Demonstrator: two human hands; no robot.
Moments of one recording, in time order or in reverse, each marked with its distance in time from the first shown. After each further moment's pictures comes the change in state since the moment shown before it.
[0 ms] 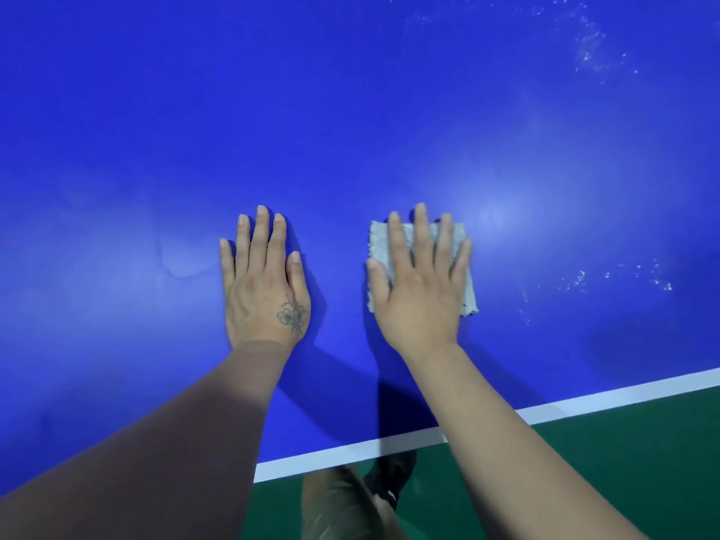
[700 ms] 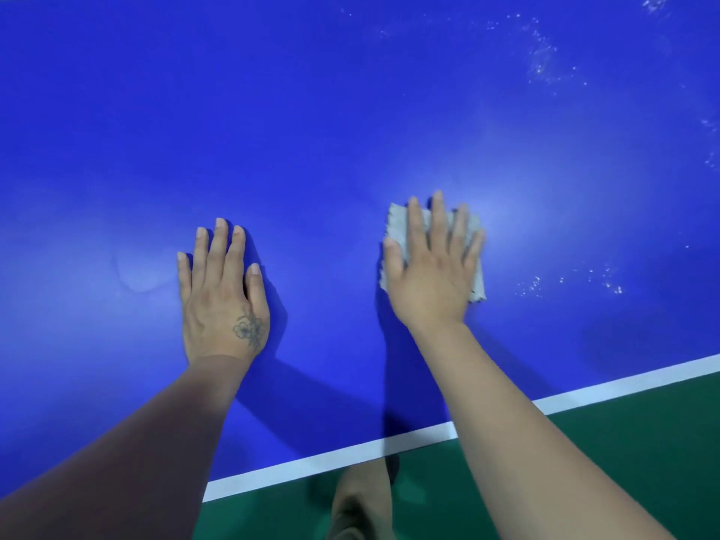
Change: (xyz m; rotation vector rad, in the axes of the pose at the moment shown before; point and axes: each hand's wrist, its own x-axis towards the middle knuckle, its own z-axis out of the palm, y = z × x) left_hand -0.001 0.001 -0.002 -0.010 0.042 0.026; right_hand 0.036 0.060 -0.004 0.023 0.037 0.122
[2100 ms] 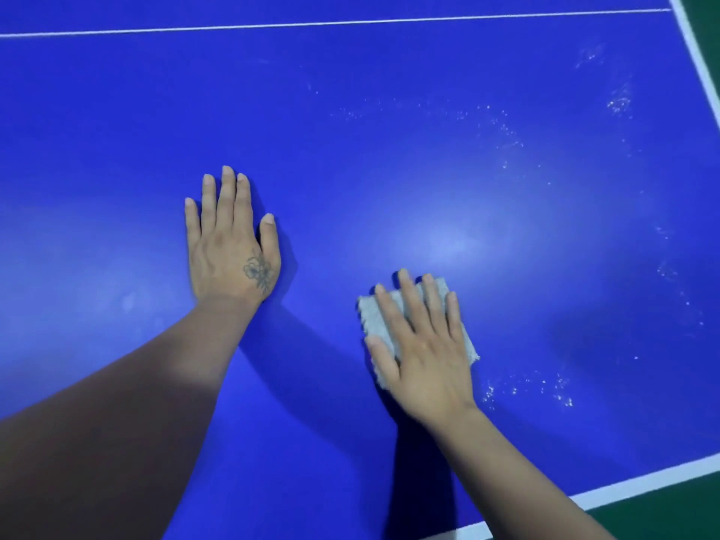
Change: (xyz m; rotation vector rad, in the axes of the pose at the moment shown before) left_hand 0.192 0.090 0.037 0.081 -0.016 -0.030; right_hand 0.056 0.068 -0.028 -0.013 -0.103 -0.366
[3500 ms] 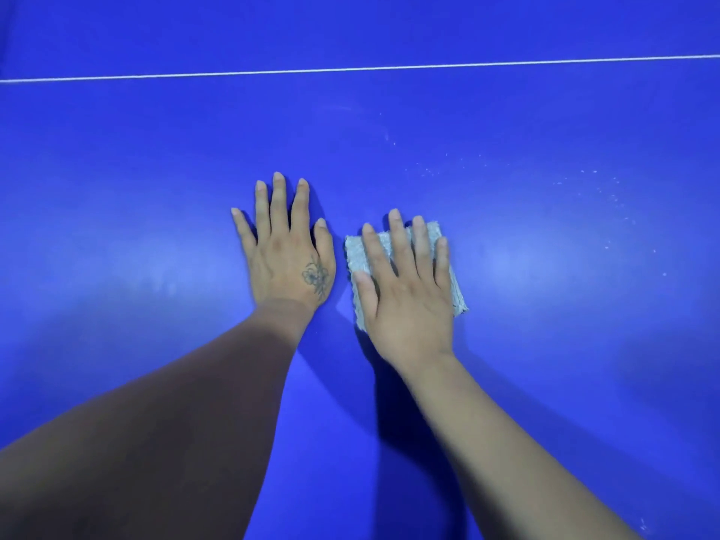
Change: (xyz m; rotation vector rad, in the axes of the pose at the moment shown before) left_hand 0.071 0.010 0.011 0.059 0.022 -0.174; right_hand 0.186 -0.063 -0.009 -0.001 0.079 -0.094
